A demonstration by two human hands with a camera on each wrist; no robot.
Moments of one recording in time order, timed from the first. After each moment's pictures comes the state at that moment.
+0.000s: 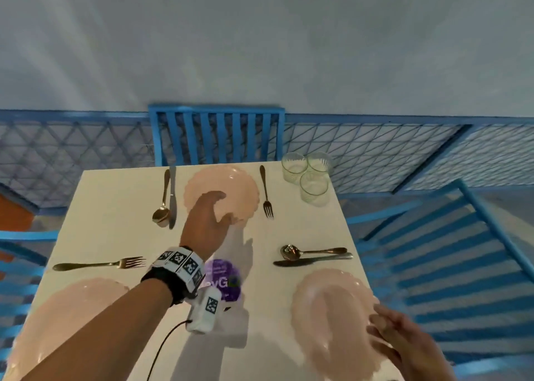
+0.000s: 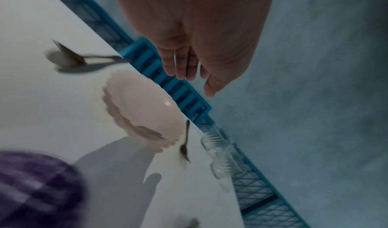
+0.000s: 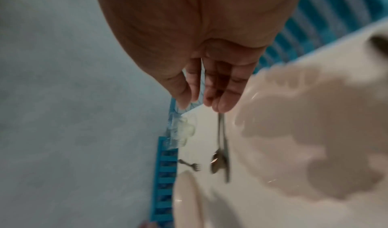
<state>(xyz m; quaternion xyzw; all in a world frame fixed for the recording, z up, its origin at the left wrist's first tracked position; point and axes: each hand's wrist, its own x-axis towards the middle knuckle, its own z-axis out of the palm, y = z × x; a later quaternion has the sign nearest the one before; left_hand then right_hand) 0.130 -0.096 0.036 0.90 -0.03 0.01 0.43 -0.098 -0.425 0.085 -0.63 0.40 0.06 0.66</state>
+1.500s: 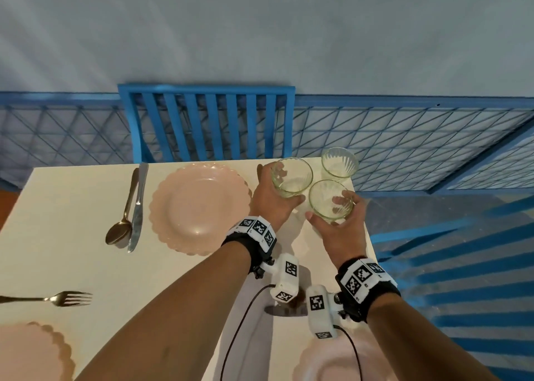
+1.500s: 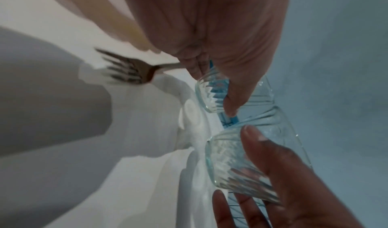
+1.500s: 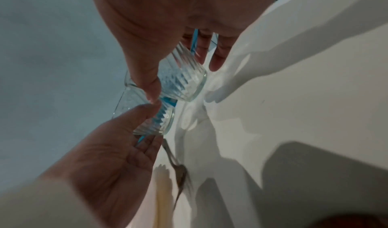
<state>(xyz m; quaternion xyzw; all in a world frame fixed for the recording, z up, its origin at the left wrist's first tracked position) 0.272 -0.279 -0.067 0.80 0.05 -0.03 0.60 0.196 -0.421 -0.056 -0.76 0.21 -0.10 0.60</state>
